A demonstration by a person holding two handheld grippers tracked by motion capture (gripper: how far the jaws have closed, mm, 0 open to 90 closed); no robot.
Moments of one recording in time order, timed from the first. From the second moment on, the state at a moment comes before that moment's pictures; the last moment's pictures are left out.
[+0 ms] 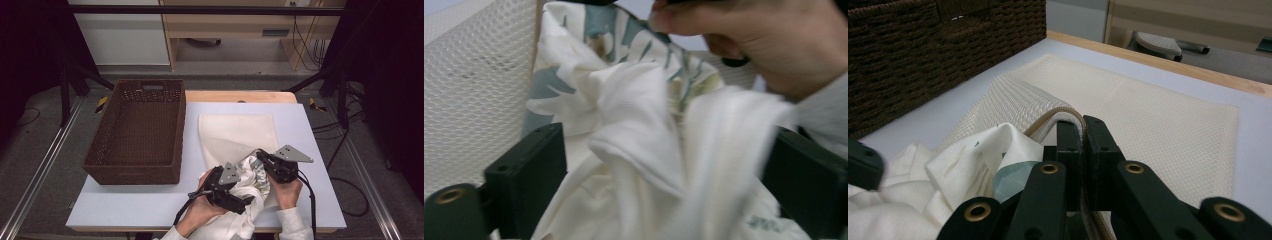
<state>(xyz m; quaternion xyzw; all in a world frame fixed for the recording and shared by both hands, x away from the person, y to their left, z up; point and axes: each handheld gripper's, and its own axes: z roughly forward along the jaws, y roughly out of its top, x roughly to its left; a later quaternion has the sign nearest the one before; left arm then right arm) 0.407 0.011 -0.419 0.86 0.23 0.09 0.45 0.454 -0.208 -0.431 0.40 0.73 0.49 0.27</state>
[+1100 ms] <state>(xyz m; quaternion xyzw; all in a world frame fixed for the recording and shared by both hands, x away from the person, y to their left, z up) 0.427 -0.018 -0.431 0.86 0.26 0.10 0.43 0.444 -0.207 -0.418 0.38 0.71 0.52 0.27</state>
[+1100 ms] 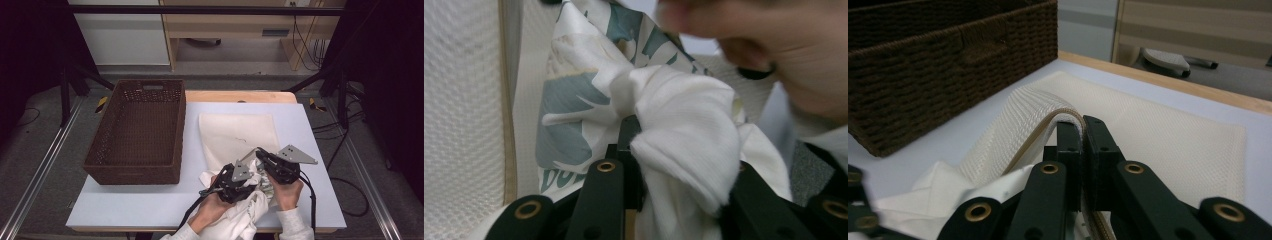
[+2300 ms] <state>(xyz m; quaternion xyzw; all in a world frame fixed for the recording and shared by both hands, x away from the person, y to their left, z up) 0.417 0.031 -0.444 0.82 0.30 0.08 0.48 0.443 -0.203 -0.427 0.38 0.73 0.50 0.26</state>
